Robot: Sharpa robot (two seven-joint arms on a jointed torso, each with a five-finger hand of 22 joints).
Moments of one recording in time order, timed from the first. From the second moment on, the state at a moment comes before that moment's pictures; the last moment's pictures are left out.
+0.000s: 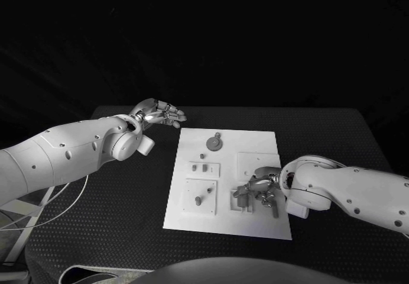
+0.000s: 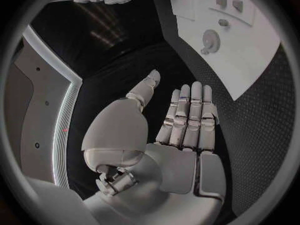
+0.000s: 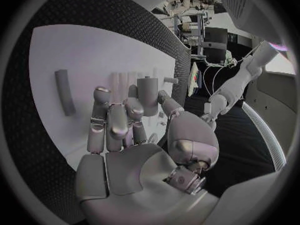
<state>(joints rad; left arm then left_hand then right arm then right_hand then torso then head) 1.23 -0.73 -0.11 1.16 -0.37 -0.16 0.25 1.10 -0.08 0.35 -0.29 0.06 0.86 0.19 0.30 0.42 1.12 0.15 0.07 0.14 0.86 0.11 0.68 0.33 0.01 0.85 0.01 0.07 0.88 1.11 -0.82 -0.13 1.61 -0.90 0.07 -0.53 0.65 0.04 0.55 -0.19 0.04 1.06 0.06 0.32 0.66 1.27 -0.04 1.12 1.20 1.33 -0.14 1.42 1.04 0.25 1.18 -0.03 0.80 1.31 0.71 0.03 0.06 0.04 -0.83</state>
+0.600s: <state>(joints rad) 1.23 -0.73 -0.11 1.17 -0.37 -0.16 0.25 1.10 -0.08 0.35 -0.29 0.06 0.86 0.19 0.30 0.42 1.12 0.15 0.07 0.14 0.86 0.11 0.67 0.33 0.01 0.85 0.01 0.07 0.88 1.11 -0.81 -0.13 1.60 -0.90 0.08 -0.54 0.65 0.04 0.55 -0.19 0.05 1.06 0.06 0.31 0.66 1.27 -0.04 1.11 1.19 1.33 -0.14 1.42 1.03 0.25 1.18 -0.03 0.80 1.31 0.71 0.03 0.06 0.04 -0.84</state>
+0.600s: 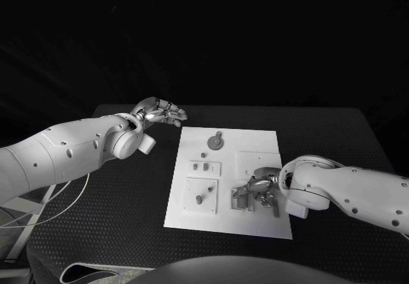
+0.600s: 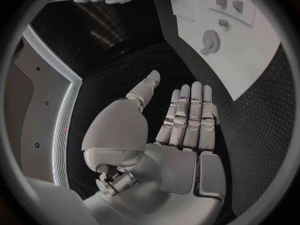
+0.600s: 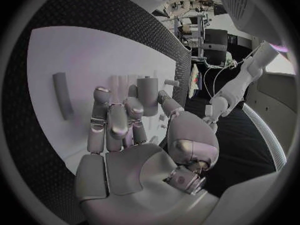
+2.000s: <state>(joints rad) 1.23 -0.73 -0.11 1.17 -0.37 -0.16 0.24 1.10 -0.08 0.35 -0.29 0.06 0.86 0.19 0.30 0.42 1.12 0.15 0.07 0.14 0.86 0.11 0.67 0.33 0.01 0.85 0.01 0.07 0.88 1.11 -0.80 -0.13 1.58 -0.90 0.10 -0.51 0.65 -0.06 0.70 -0.23 0.04 1.04 0.08 0.28 0.66 1.24 -0.03 1.04 1.16 1.29 -0.14 1.41 0.96 0.25 1.16 -0.02 0.80 1.31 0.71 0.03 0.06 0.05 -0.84</state>
